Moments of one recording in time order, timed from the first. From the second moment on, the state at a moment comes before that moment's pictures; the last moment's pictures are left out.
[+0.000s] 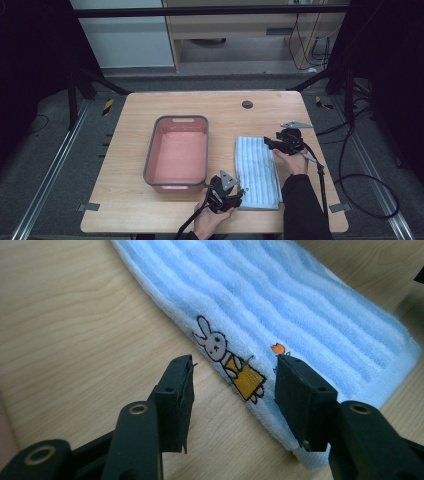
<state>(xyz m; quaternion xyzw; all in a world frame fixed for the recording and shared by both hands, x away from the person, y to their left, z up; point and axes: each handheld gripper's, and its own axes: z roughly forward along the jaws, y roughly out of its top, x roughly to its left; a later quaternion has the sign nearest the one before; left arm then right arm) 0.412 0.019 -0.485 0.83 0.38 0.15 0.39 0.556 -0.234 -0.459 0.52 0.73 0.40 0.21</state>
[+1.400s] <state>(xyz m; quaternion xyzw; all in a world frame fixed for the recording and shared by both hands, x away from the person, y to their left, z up) 0.421 -0.006 -0.498 0.82 0.42 0.10 0.38 0.555 -0.218 -0.501 0.53 0.75 0.37 0.16</state>
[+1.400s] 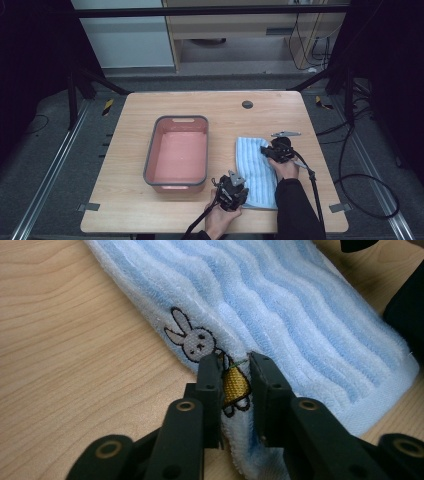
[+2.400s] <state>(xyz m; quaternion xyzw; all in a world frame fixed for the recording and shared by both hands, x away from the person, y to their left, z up) 0.414 0.022 -0.441 0.78 0.39 0.13 0.46 0.535 -0.213 -0.420 0.49 0.71 0.45 0.21</state>
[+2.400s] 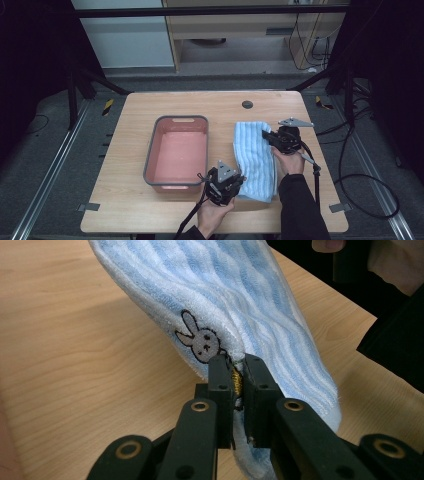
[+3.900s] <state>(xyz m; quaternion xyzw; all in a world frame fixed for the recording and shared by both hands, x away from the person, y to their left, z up) 0.411 0.130 -0.349 0.75 0.40 0.21 0.48 0.541 -0.112 -0.318 0.43 0.70 0.51 0.25</state>
